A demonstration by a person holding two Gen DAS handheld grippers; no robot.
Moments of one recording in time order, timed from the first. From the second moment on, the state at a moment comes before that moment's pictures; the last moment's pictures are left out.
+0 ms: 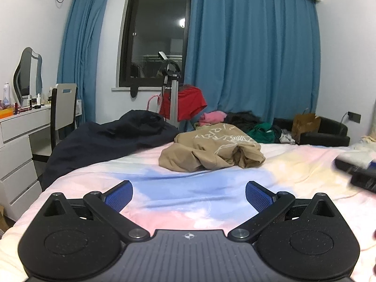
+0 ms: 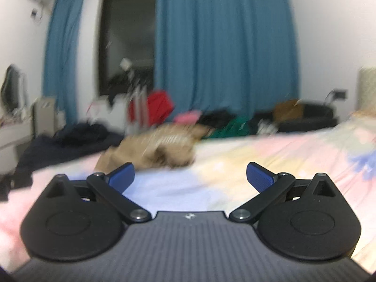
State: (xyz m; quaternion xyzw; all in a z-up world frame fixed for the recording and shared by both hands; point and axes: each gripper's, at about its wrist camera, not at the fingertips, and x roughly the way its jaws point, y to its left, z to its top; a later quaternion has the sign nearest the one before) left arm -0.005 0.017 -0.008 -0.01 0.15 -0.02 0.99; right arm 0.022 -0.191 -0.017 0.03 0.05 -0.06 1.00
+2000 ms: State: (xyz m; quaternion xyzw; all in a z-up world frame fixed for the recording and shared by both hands) left arm 0.014 0.044 0.057 0.02 0.19 -0.27 0.95; right arm 0.050 -0.213 -0.021 0.07 0.06 0.02 0.99
